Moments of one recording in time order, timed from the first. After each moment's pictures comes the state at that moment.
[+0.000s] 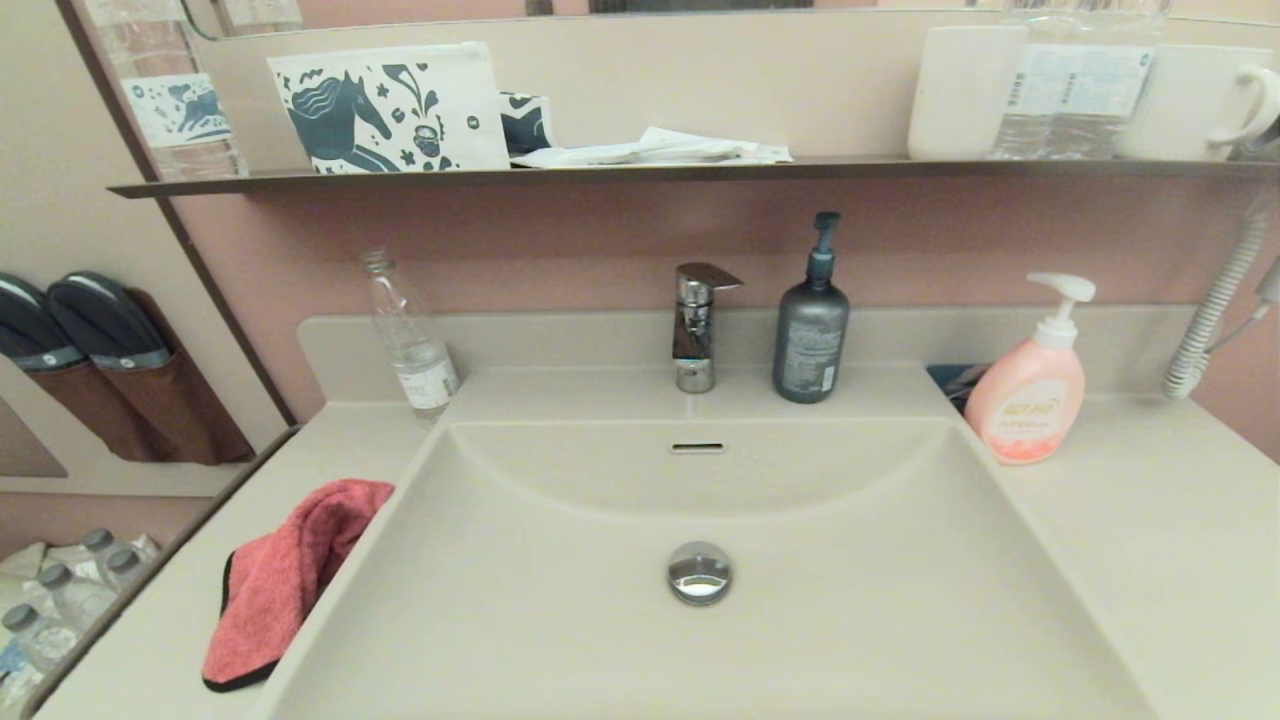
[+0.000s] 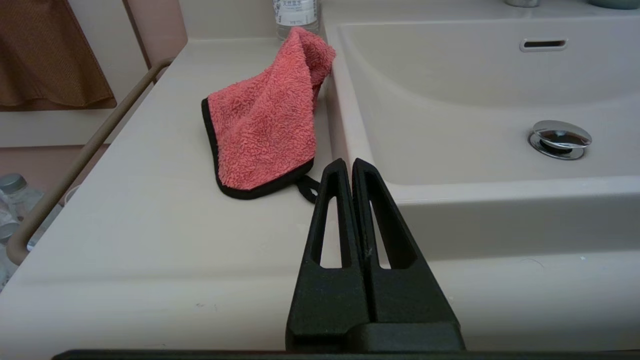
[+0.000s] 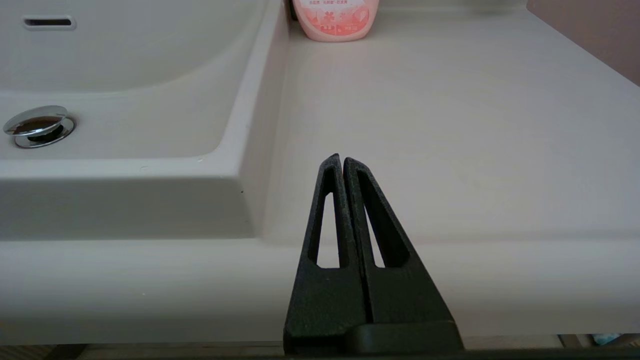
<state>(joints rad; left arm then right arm) 0.00 0.00 0.00 0.00 -0.03 0.03 0.00 0.00 0.00 0.00 0.00 0.00</state>
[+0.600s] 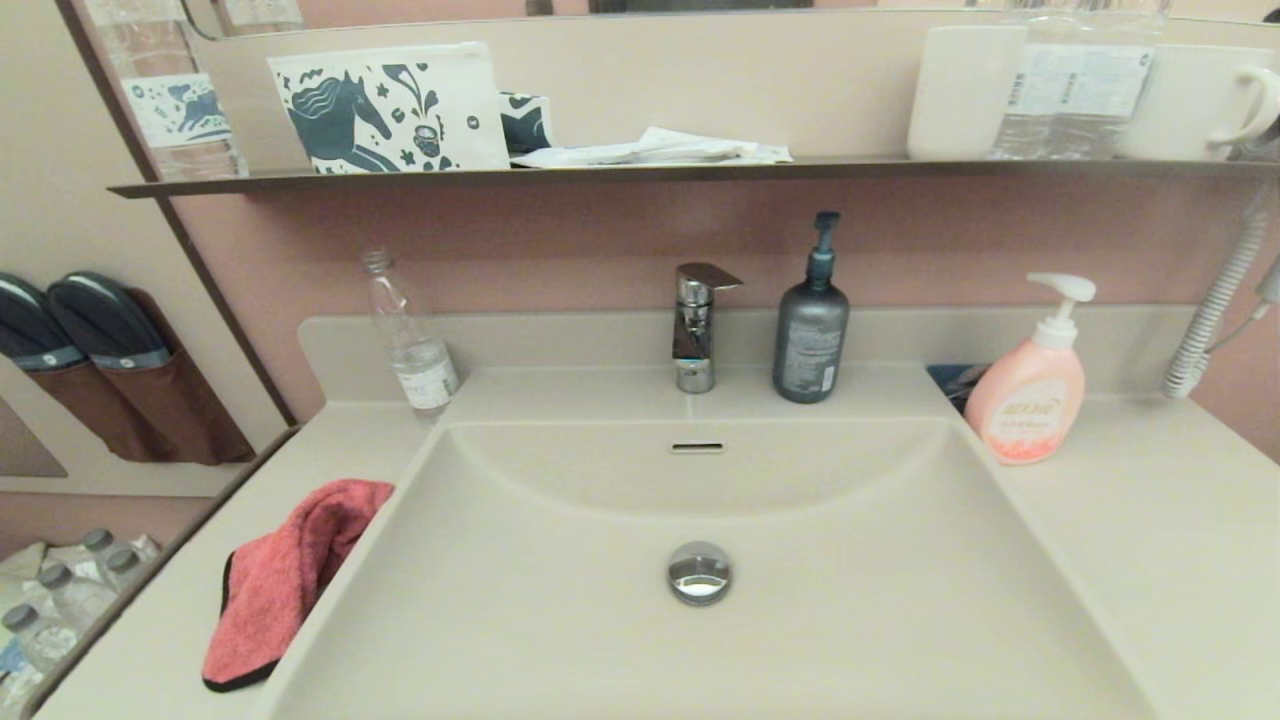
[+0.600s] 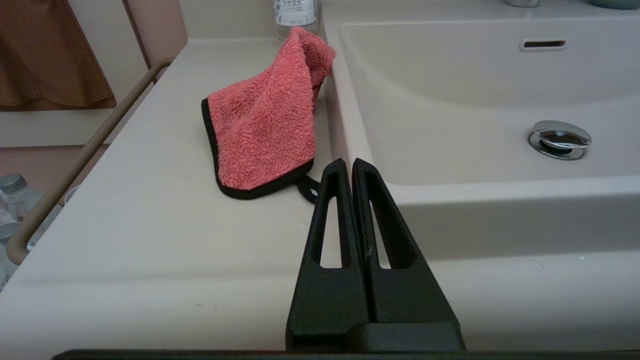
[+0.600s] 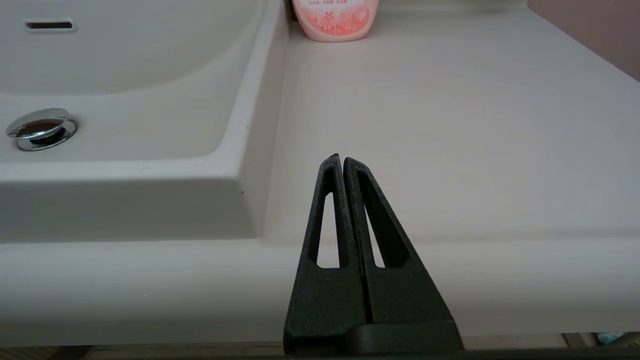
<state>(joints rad) 0.00 0.00 0.00 0.00 -0.04 0.03 0.00 0.00 0.00 0.00 -0.01 0.01</state>
